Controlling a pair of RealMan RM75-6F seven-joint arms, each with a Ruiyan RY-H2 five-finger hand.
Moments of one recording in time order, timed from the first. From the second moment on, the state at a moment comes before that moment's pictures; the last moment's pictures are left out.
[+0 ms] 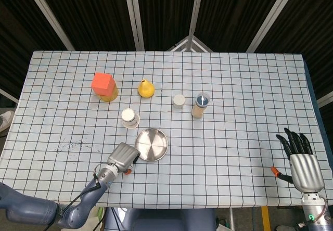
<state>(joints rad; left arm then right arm) -0.86 -1.61 0.00 -1.79 0.69 1.05 0.86 0.08 -1.15 0.06 -1.64 -1.53 1.49 -0.07</state>
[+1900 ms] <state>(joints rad) -0.89 -1.61 0.01 -1.84 0.66 1.12 0.91 0.09 -1.15 0.06 -1.65 -1.52 1.46 -0.06</state>
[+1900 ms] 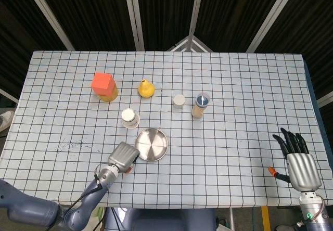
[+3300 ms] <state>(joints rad) -1.09 -1.88 -0.21 -1.40 0.46 0.97 0.86 0.09 -1.14 0.07 -1.63 -1.48 1.46 -0.02</state>
